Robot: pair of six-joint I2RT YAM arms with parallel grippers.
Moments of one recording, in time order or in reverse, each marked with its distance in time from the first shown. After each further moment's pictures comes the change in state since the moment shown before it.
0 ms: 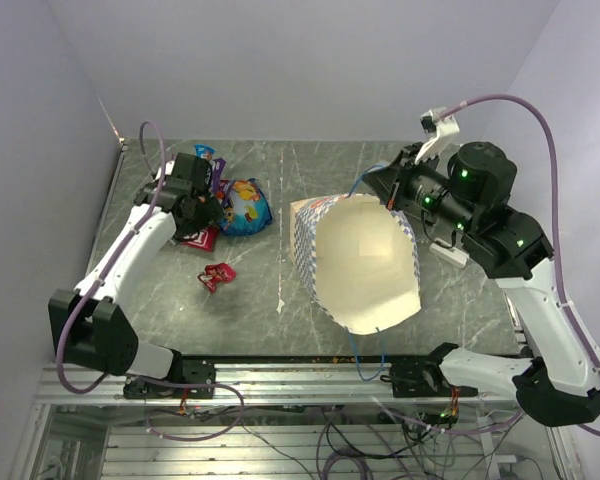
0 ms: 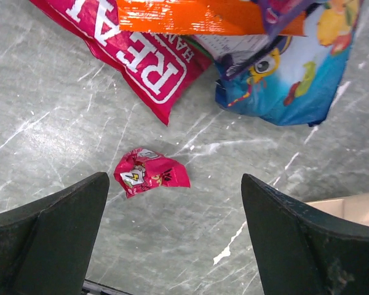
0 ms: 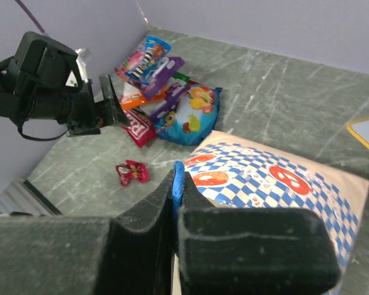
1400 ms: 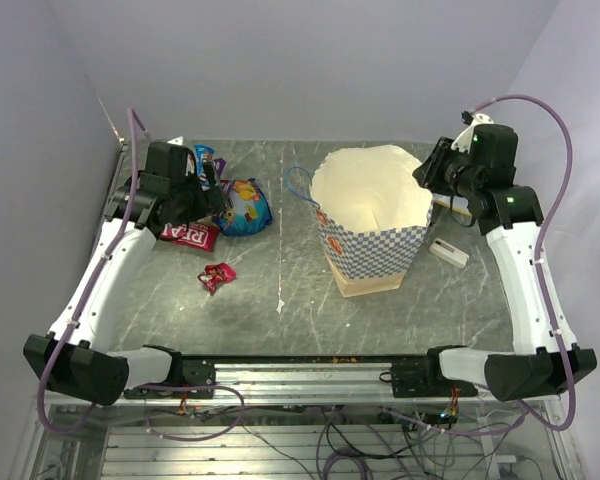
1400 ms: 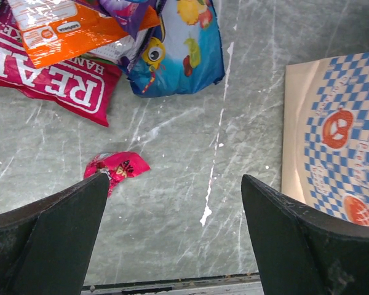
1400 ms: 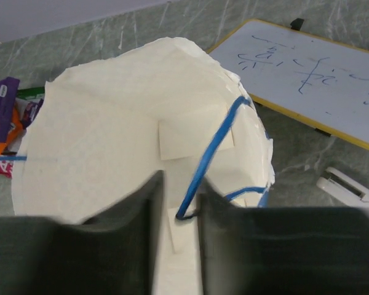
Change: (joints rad) left arm -0.012 -0.180 0.109 0.016 0.268 0.282; right arm -0.501 0.157 -0.069 -0.081 -0.048 0.041
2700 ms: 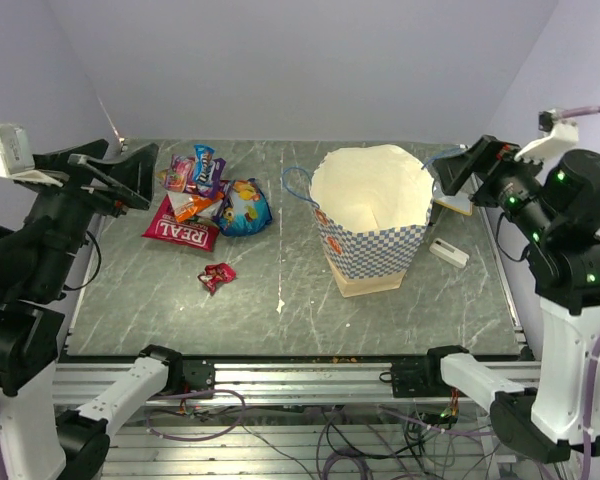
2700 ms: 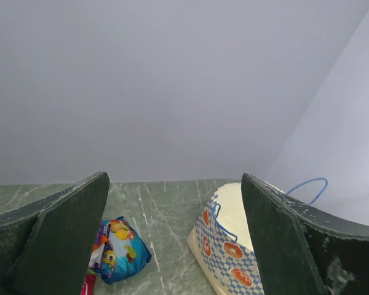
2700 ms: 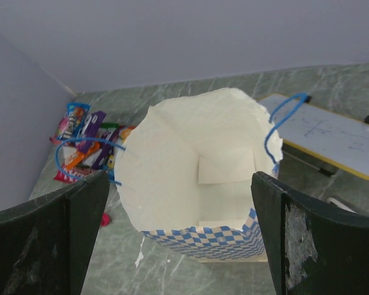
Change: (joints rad) left arm -0.031 -0.378 0.446 0.217 0.047 0.237; right arm 0.000 -0.213 0.275 -0.175 -0.061 0.005
